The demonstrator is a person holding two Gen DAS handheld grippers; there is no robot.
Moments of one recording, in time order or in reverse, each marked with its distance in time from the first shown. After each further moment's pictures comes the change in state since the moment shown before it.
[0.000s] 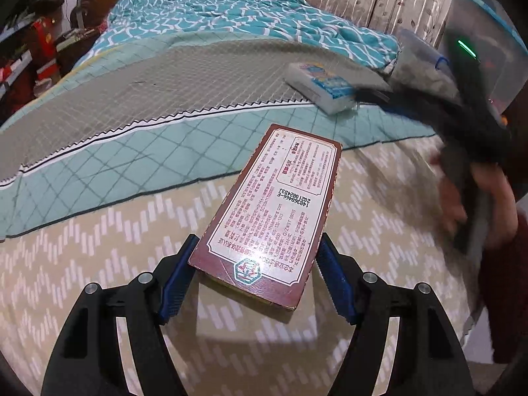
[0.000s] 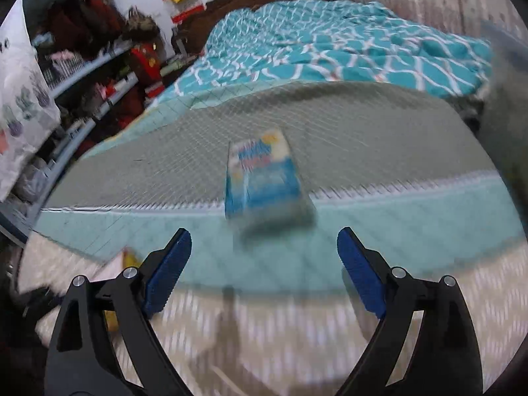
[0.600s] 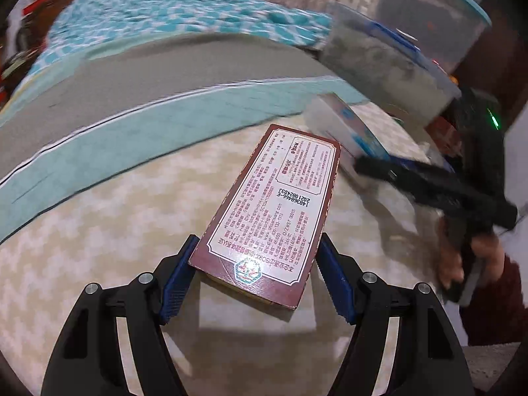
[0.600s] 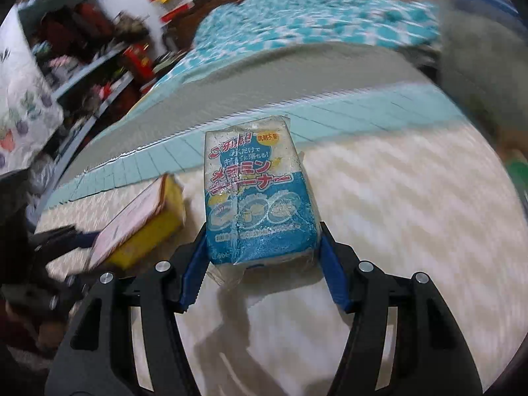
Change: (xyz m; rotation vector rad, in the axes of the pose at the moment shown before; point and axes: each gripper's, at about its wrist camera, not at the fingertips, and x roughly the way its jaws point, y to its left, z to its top) left arm 0.010 -0.079 -0.004 0.167 0.037 -0.228; right arm -0.124 -0.064 -0.150 0.160 -0.026 0.022
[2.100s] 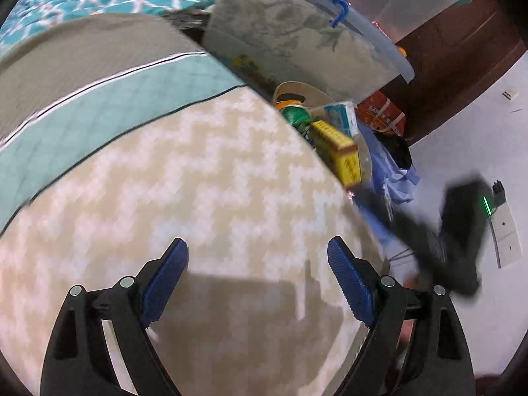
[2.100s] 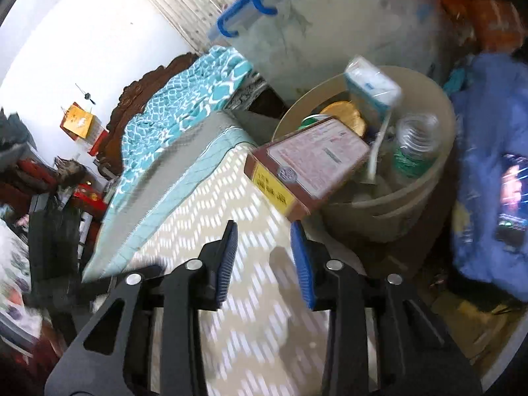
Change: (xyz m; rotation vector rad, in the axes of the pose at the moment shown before) left arm 0.103 -0.133 0.094 0.063 0.148 -0.325; right arm -0.088 -0.178 -0.017 0.494 -0.264 -0.115
